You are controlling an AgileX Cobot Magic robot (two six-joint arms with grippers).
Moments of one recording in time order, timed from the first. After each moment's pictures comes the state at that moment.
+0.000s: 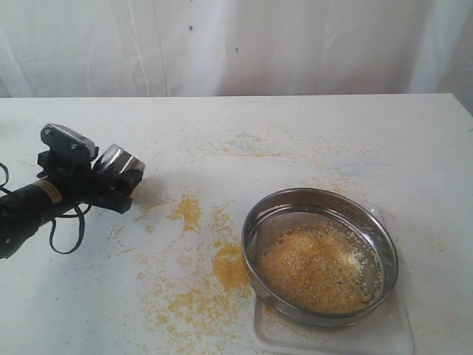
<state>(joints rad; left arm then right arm) -0.03 2.04 -0.75 0.36 -0.97 0.07 -0.03 0.00 0.00 -0.03 0.35 0.09</state>
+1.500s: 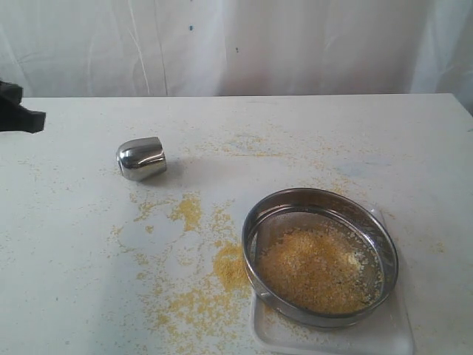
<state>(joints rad) -0.02 1.19 -0.75 0.34 0.07 -0.14 -0.03 0.00 0.00 -0.03 0.35 0.09</state>
